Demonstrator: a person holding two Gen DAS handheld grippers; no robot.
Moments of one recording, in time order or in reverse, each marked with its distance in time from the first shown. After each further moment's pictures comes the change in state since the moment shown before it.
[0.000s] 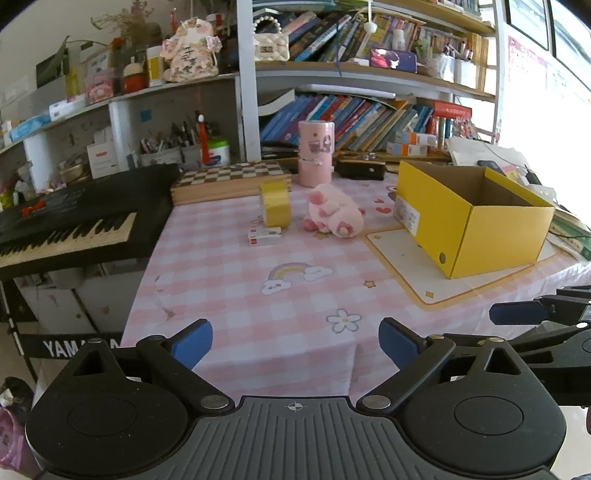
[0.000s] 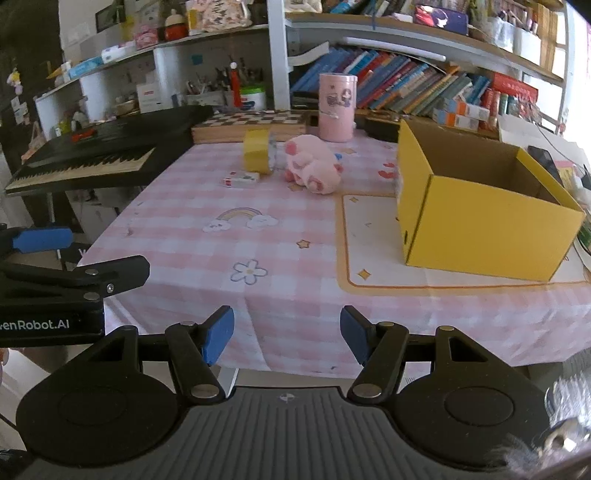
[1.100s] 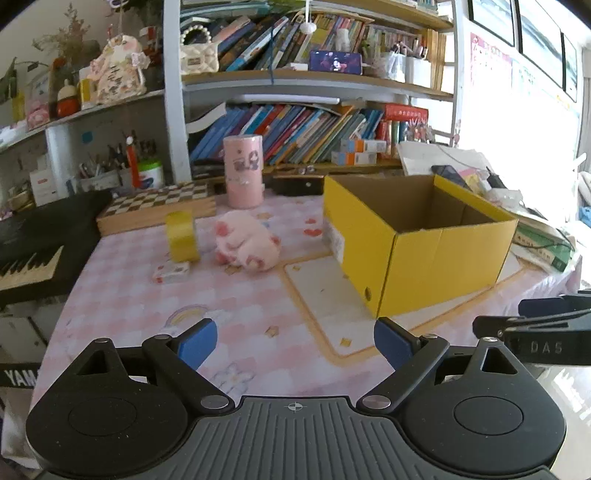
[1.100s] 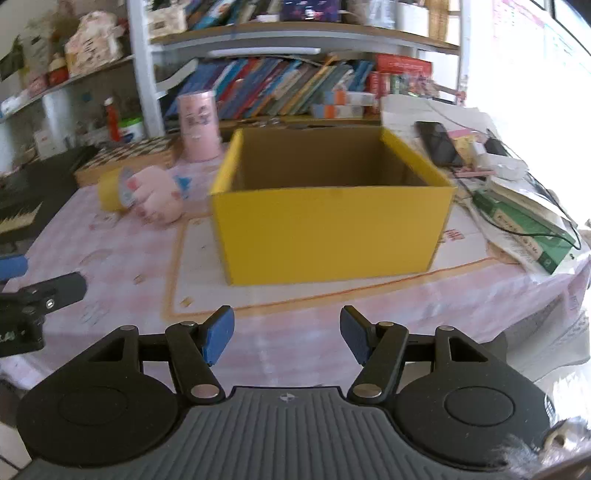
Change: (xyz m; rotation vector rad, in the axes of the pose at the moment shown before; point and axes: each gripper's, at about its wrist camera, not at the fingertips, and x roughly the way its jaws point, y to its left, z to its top) left arm 0.043 -0.092 0.034 0.050 -0.024 -0.102; right arm -0.017 -0.135 0.004 0.170 -0.027 -0.214
